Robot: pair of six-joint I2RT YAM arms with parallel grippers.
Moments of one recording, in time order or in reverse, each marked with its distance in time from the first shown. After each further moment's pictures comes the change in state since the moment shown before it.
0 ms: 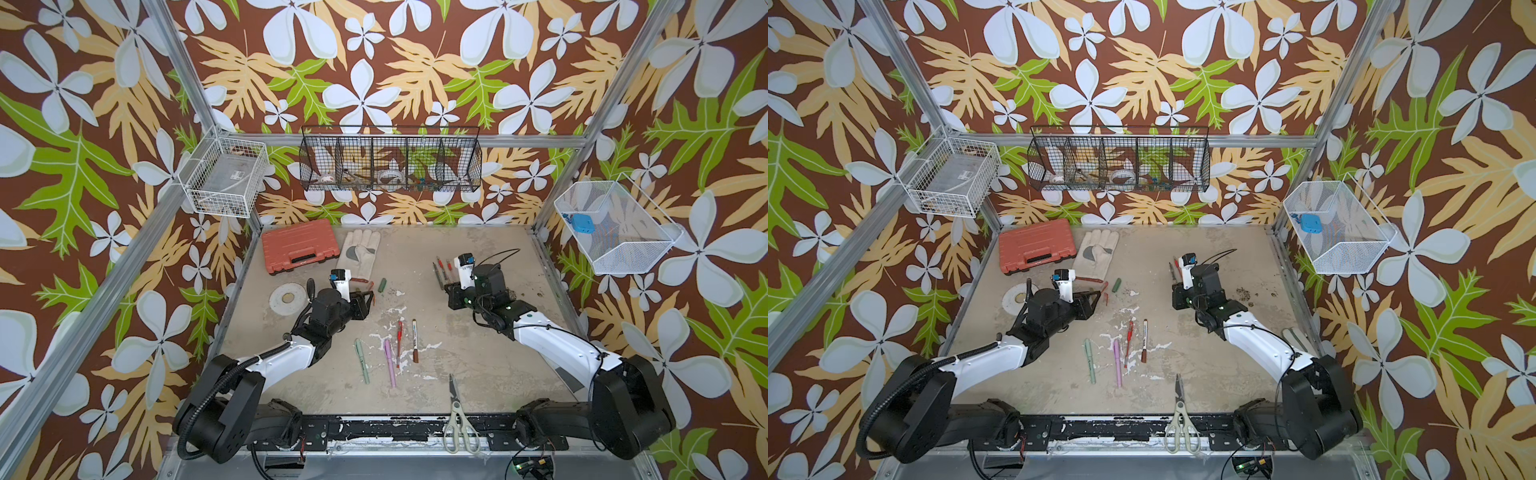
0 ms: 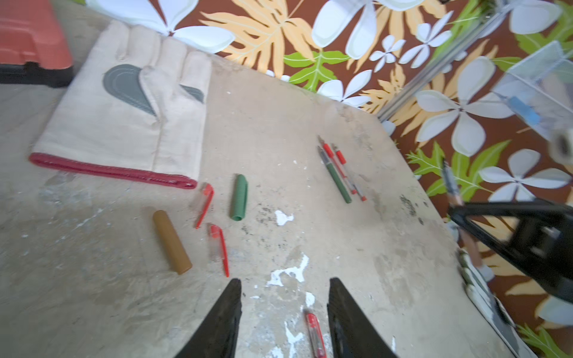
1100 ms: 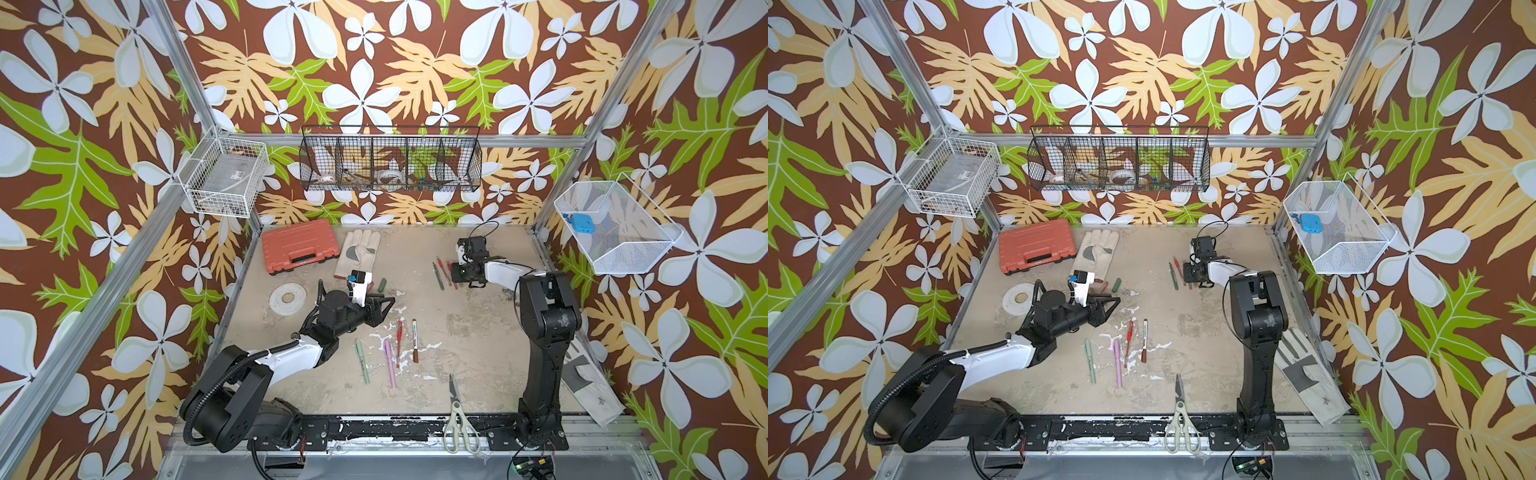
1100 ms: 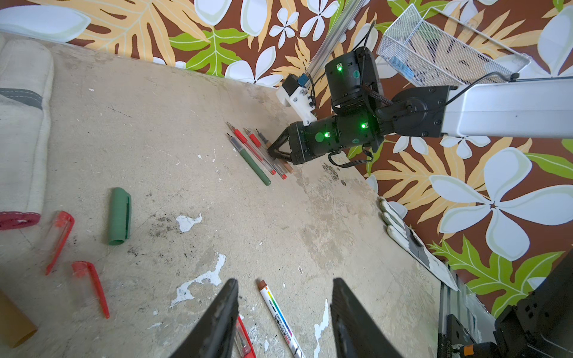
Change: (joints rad) left arm -0.077 0.079 0.024 0.146 0.224 0.043; right arm -0.188 0.746 0.582 -0.201 0.079 -0.135
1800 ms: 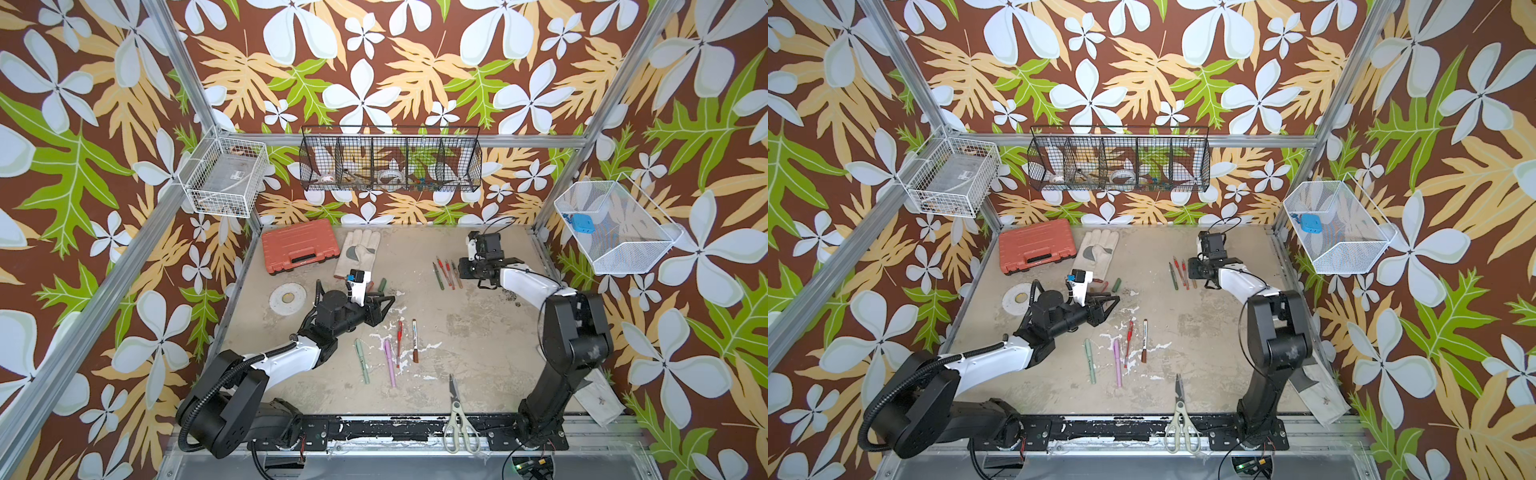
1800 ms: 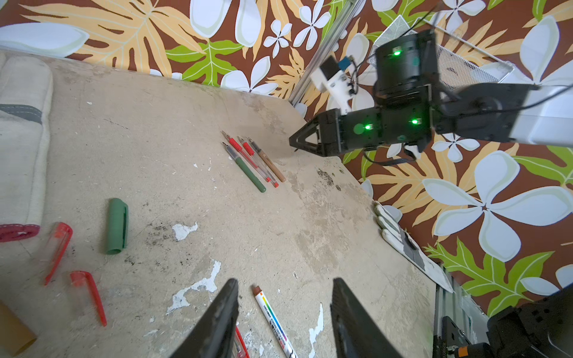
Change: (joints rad) left arm 0.000 -0.034 -0.002 -0.001 0.003 0.000; right arm 0.014 -0.350 -0.190 0.003 -0.008 0.048
